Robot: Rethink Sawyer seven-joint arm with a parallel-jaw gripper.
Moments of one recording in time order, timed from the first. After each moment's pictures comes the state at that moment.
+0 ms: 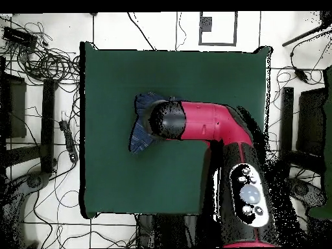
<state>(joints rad) -0.24 -0.74 0.12 1.52 -0.19 0.72 1.57</state>
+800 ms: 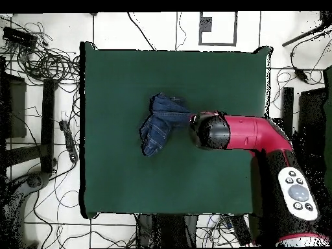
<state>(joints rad) -0.48 -0.67 0.25 1.56 -0.46 0.58 1.57</state>
